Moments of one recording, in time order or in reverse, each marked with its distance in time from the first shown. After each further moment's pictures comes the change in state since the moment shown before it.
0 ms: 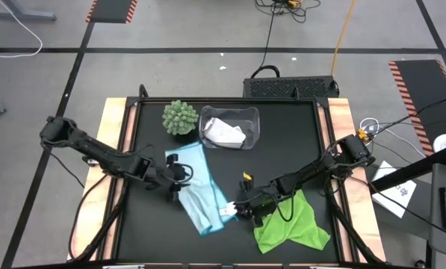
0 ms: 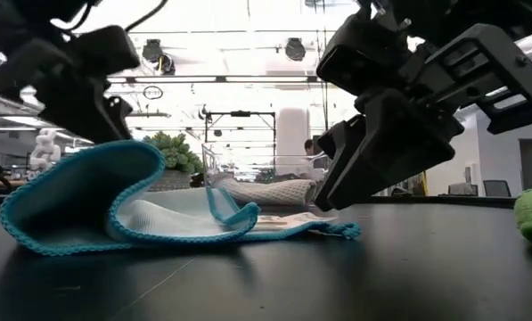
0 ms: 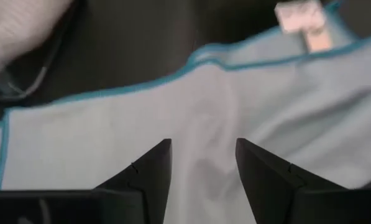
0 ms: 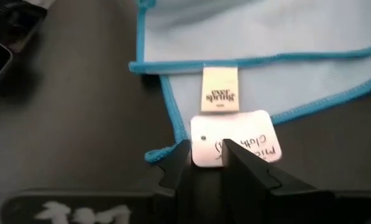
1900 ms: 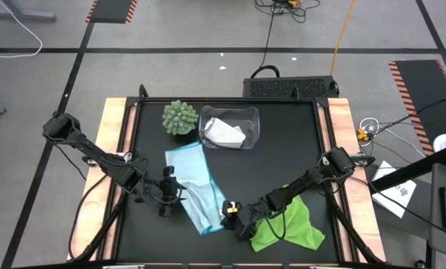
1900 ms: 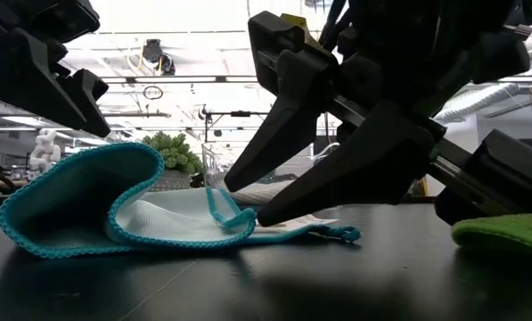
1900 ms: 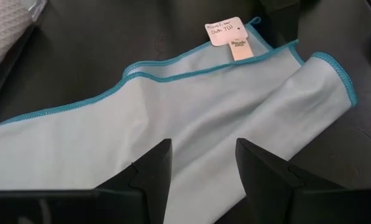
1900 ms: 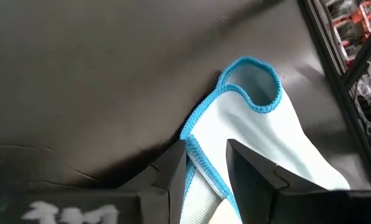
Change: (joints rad) left arm -0.255 0.007 0.004 0.044 -0.127 -0.092; right arm 0.098 0.212 0.214 0.024 0.164 -1.031
